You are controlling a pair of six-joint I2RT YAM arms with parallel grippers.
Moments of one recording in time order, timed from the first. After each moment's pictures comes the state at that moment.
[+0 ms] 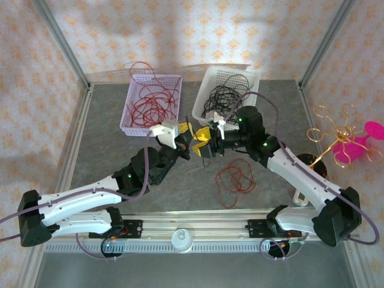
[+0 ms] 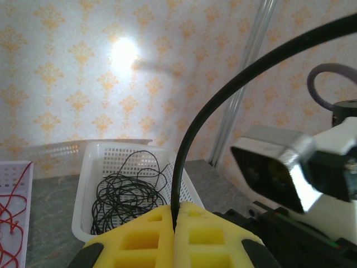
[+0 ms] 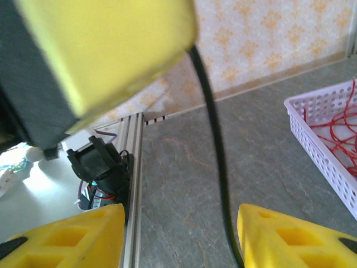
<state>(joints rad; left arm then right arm) -1.05 1.04 0.82 0.32 -0.59 -0.20 0.56 1.22 0.98 -0.13 -0.94 -0.02</state>
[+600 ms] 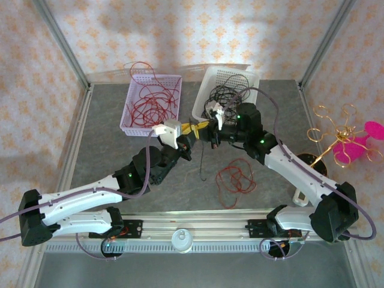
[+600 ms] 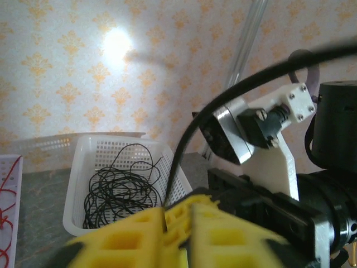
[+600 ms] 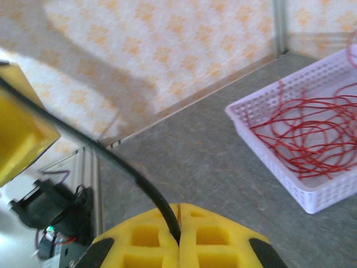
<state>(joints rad) -1.05 1.05 0.83 0.28 -0.57 -0.23 0.56 1.26 1.02 -0.05 -0.70 0.15</state>
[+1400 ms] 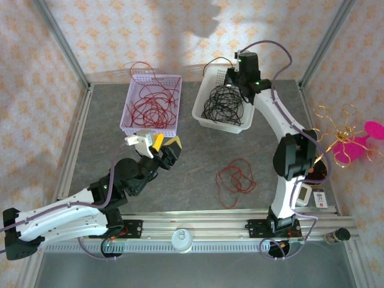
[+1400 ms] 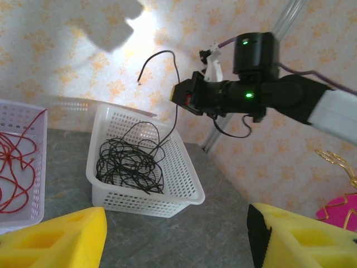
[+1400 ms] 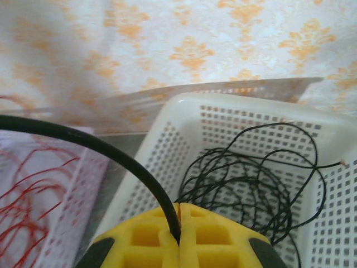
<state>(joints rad) -1.05 0.75 0.68 0.07 -0.60 -0.47 0.27 1.97 1.87 -0.41 0.04 0.26</state>
